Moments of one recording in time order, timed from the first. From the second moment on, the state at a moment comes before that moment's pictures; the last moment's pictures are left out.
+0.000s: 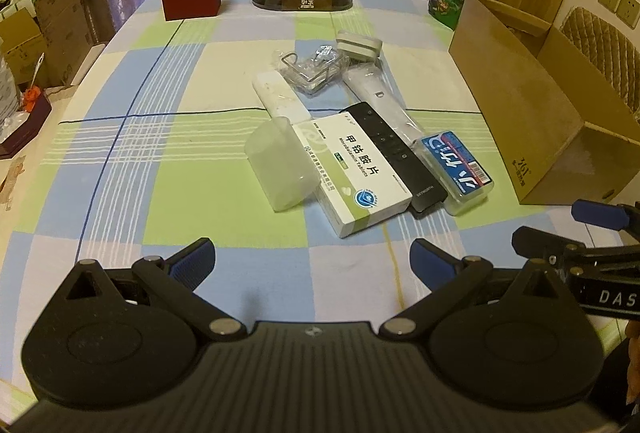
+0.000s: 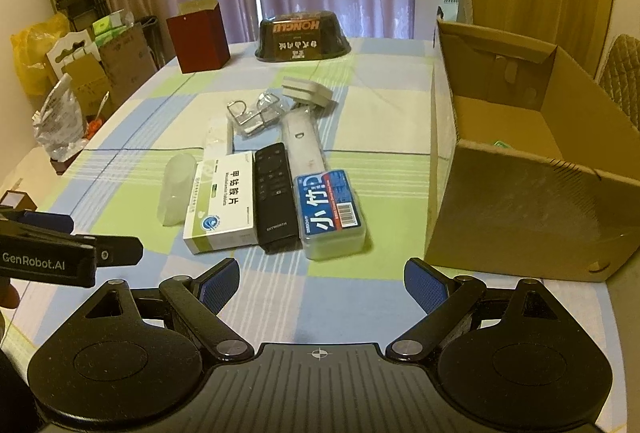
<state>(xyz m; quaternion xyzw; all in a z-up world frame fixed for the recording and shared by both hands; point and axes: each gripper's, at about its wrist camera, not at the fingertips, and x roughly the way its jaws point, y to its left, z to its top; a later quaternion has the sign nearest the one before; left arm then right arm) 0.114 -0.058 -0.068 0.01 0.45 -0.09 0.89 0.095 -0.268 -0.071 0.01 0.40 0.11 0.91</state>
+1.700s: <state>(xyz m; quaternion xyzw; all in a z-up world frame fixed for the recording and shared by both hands) 0.231 -0.003 -0.131 0.03 0.47 -0.12 0.88 0.148 -0.170 -0.123 -0.09 0.37 0.19 0.90</state>
